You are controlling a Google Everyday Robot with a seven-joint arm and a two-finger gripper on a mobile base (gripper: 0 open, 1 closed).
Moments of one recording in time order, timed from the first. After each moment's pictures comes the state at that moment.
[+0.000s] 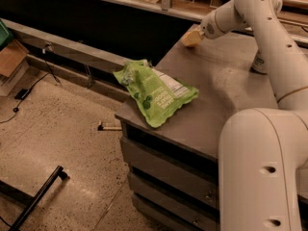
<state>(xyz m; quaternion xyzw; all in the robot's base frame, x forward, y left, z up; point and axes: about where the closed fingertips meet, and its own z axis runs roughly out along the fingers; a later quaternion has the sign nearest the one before) 0.848 -0.153 0.855 -0.38 0.82 0.12 0.40</state>
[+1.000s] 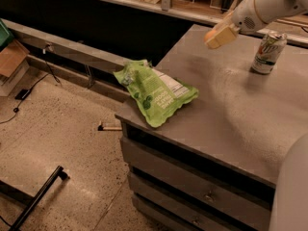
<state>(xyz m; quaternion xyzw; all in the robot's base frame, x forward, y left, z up) 0.741 -0.198 0.920 -0.50 0.77 0.09 0.39</state>
